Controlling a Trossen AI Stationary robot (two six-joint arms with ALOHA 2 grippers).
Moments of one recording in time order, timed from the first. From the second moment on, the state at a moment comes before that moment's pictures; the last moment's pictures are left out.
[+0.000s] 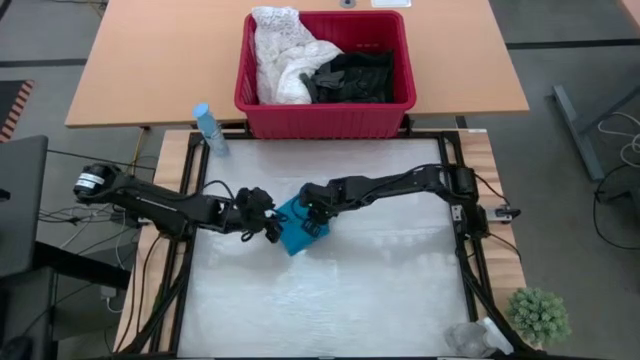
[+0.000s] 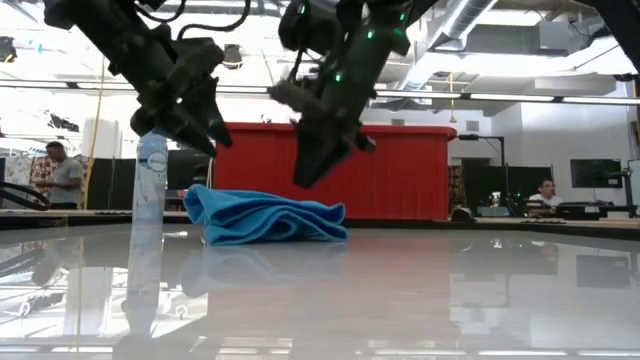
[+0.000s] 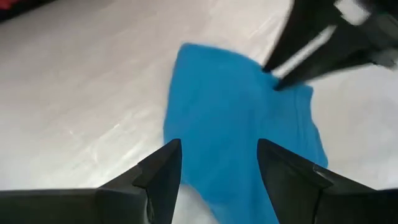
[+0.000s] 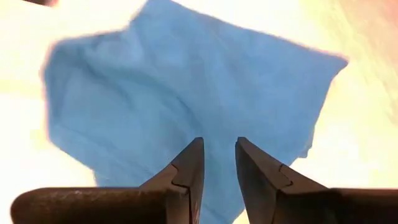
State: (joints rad) left arm -0.15 1.23 0.67 -0.26 -0.55 -0.74; right arm -0.04 2.01 1.57 -0.59 0.14 0.47
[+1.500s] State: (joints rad) left arm 0.06 1.53 0.45 0.32 -0.34 -0.77; right arm 0.05 1.98 1.33 -0.35 0.06 0.41
